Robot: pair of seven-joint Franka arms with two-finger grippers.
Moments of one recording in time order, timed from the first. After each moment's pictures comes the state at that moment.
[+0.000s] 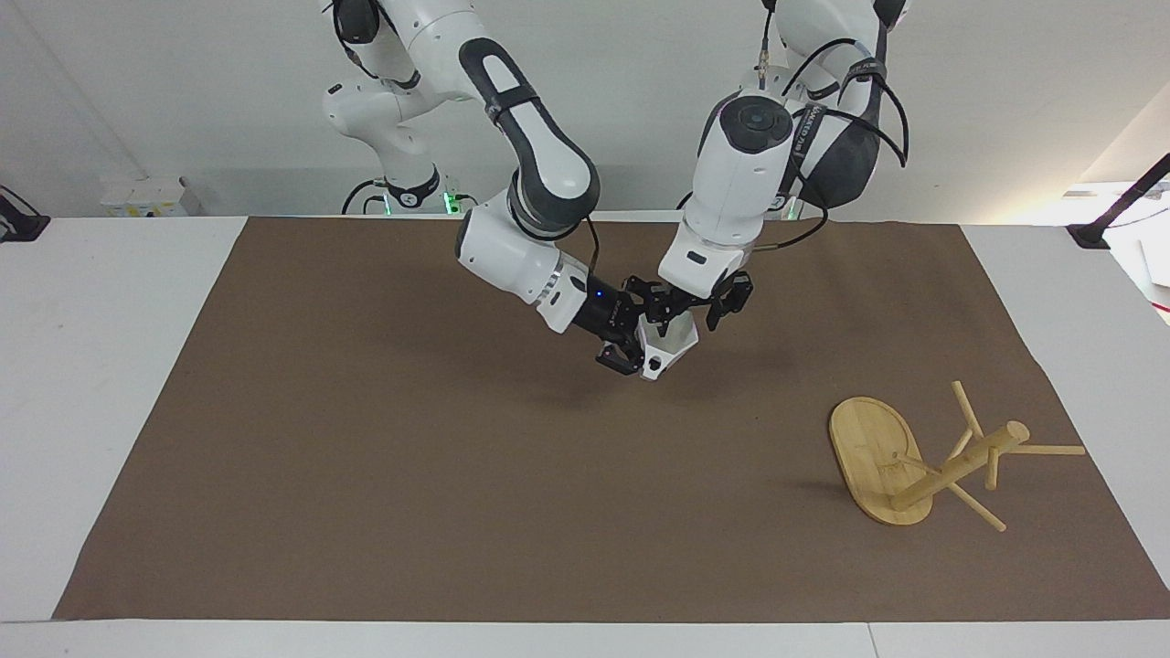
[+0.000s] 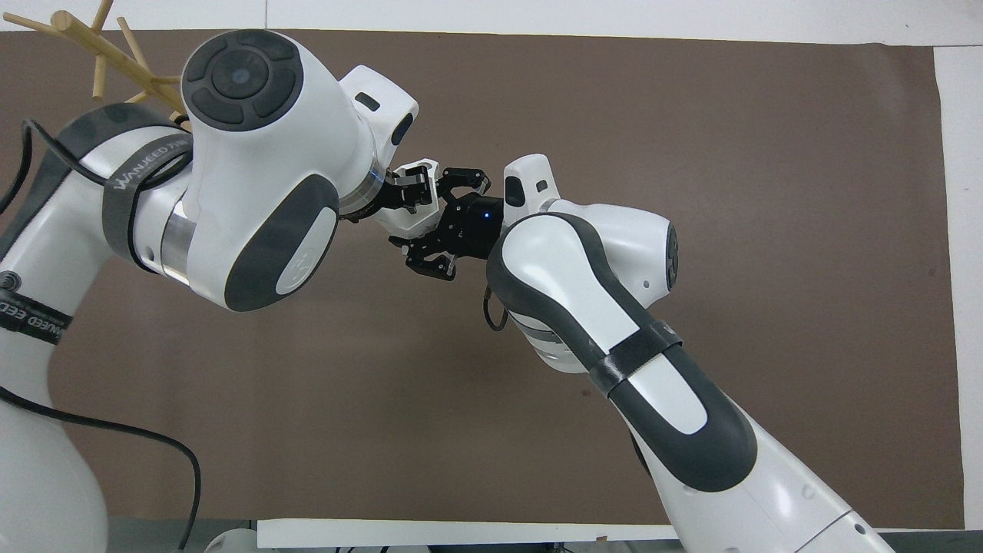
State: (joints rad) left arm -0.57 0.25 -0.03 -1.59 -0.03 1.83 -0.64; right arm 0.60 0.34 0.01 -1.85 1.56 2.56 -1.76
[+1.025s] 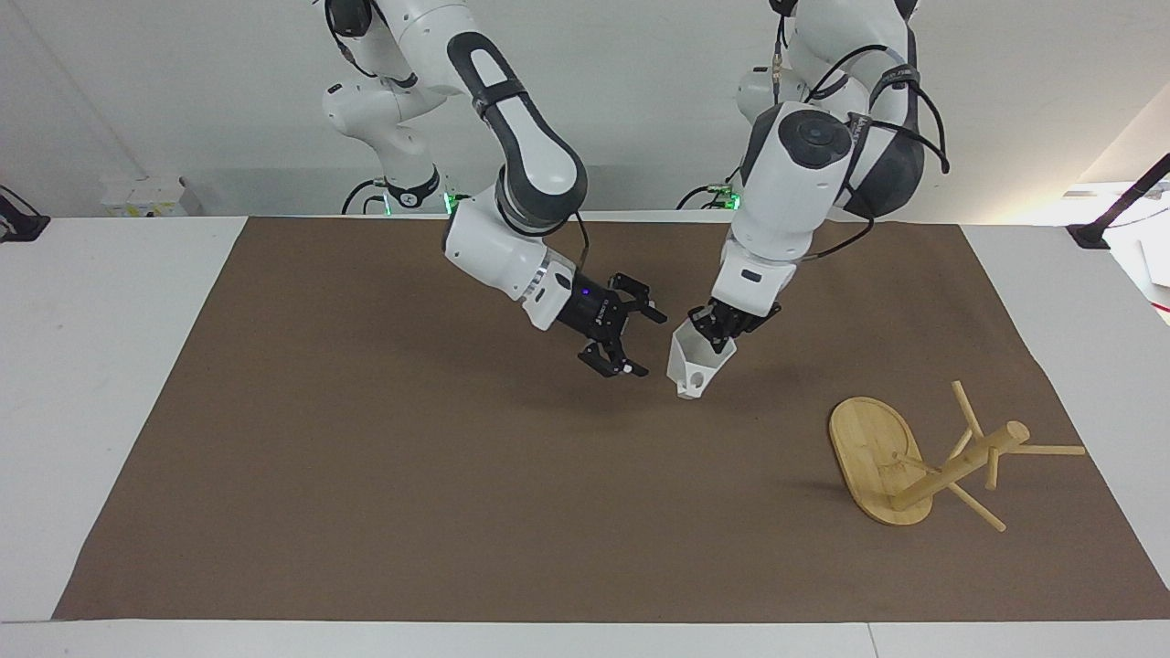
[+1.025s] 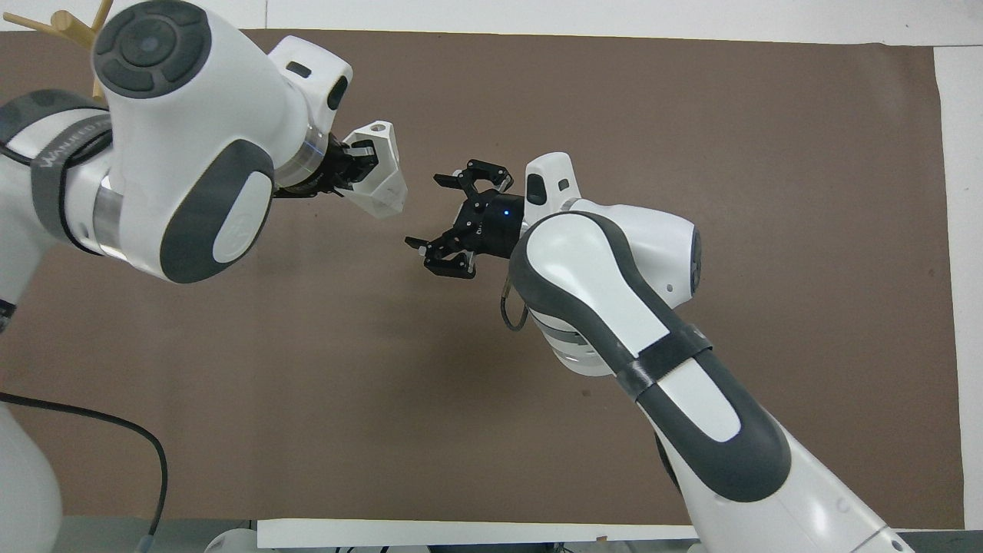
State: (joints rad) left arm -0.48 0.23 0.00 -1.57 -0.04 1.88 -0.75; right arm 0.56 0.25 0.00 -1.95 1.57 2.55 -1.78
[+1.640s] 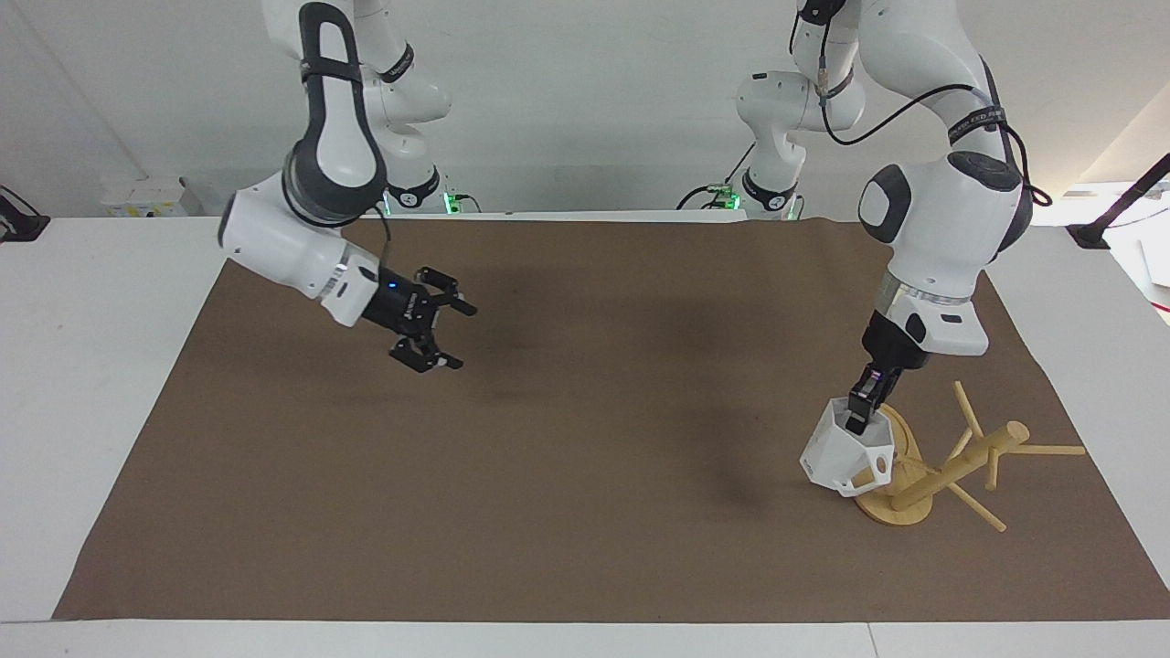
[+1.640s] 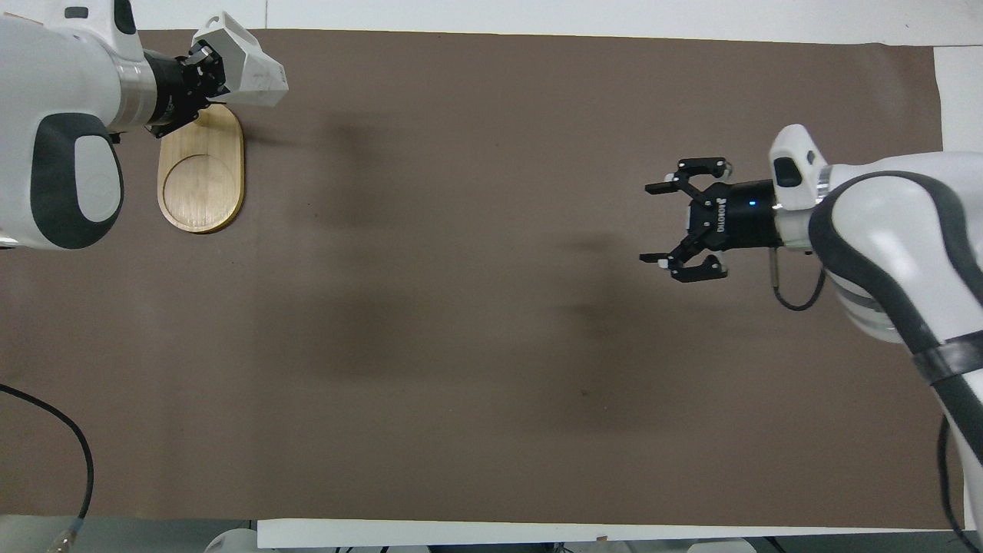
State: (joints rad) left arm -0.22 0.21 0.00 -1.82 -0.12 2.49 -0.82; right arm -0.03 0.07 -0.01 -2.07 0.82 2.00 -1.84
